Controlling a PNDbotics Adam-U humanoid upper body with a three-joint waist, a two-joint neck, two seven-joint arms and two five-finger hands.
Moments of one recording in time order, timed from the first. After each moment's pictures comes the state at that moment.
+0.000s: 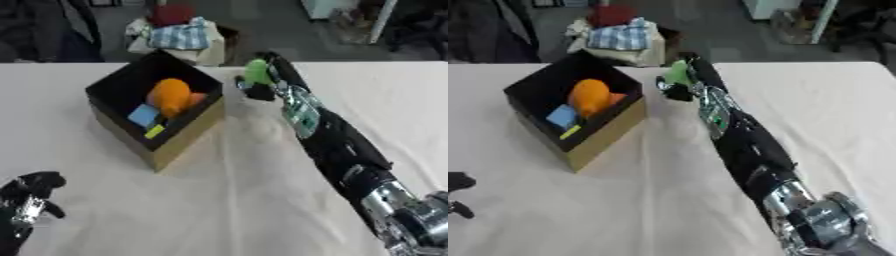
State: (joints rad) left arm -0.19 0.17 -0.09 -1.77 -0.01 0.03 -0.09; right arm -1.11 -0.30 -0.01 -0.58 0.86 0.02 -0.19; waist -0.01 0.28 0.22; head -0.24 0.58
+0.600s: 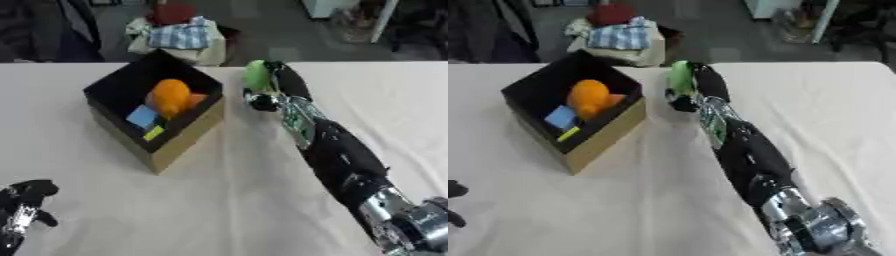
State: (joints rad) left arm -0.19 0.17 -0.09 -1.77 -0.01 0.03 -0.09; right arm -1.09 -0.31 -0.03 -0.54 0.97 0.10 -0.23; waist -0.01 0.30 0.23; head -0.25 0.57
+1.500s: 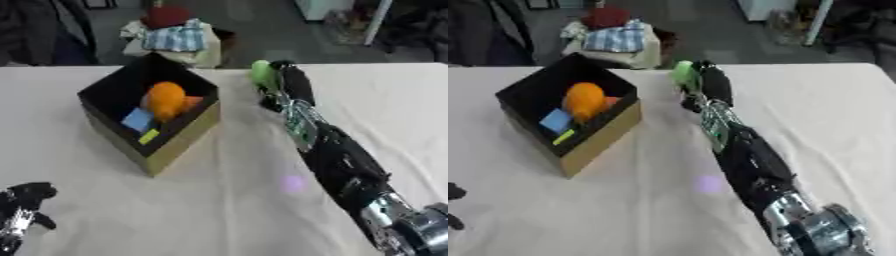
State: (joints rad) left arm -0.20 0.17 -0.08 -1.77 -0.01 0.03 -0.09; right arm -1.09 -0.32 0.00 -0.68 0.85 0.04 -0.42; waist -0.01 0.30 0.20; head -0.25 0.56
